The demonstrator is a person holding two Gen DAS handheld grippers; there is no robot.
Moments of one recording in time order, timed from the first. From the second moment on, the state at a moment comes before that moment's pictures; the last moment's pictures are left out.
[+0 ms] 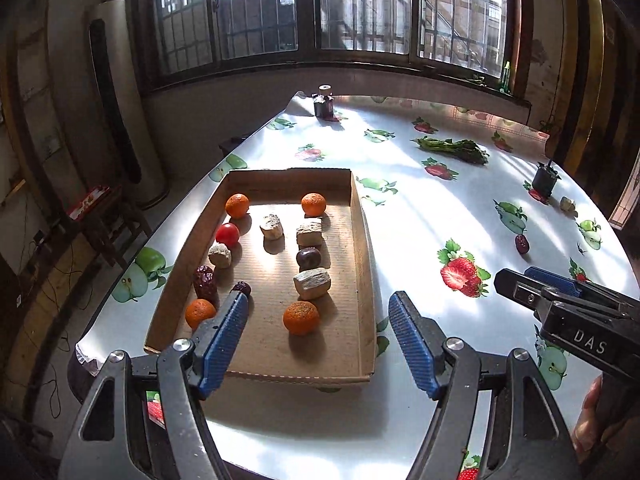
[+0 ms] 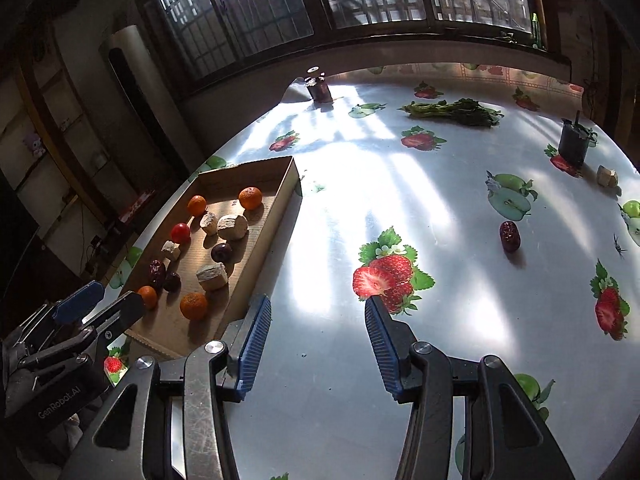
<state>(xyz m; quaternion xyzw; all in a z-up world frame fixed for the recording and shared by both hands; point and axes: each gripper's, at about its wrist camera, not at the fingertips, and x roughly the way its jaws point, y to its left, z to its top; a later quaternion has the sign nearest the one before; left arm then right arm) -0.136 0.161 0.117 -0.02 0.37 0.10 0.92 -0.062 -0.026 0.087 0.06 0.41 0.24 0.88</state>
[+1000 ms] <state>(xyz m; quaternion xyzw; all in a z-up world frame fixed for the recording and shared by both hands) 0.015 0.017 0.379 0.08 0.22 0.00 0.97 -0.013 -0.339 0.444 -0.03 0.17 -0.14 0.97</state>
